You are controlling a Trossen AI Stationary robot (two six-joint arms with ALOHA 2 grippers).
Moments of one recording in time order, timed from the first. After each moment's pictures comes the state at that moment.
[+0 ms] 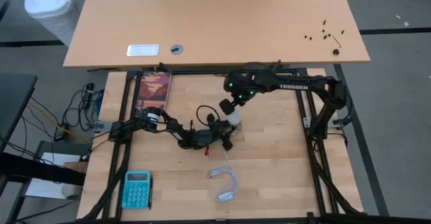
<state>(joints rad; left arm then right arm) -0.09 2.36 0.98 1.26 -0.64 -0.06 -0.31 1.73 1.42 -0.80 -0.17 0.61</state>
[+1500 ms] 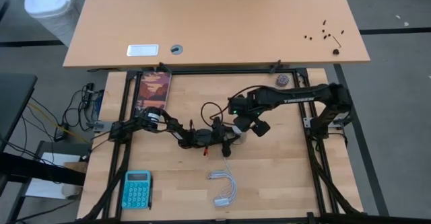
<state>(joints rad) -0.09 2.36 0.99 1.29 -0.36 -0.11 -0.06 1.70 1.43 -1.14 0.06 -0.72</state>
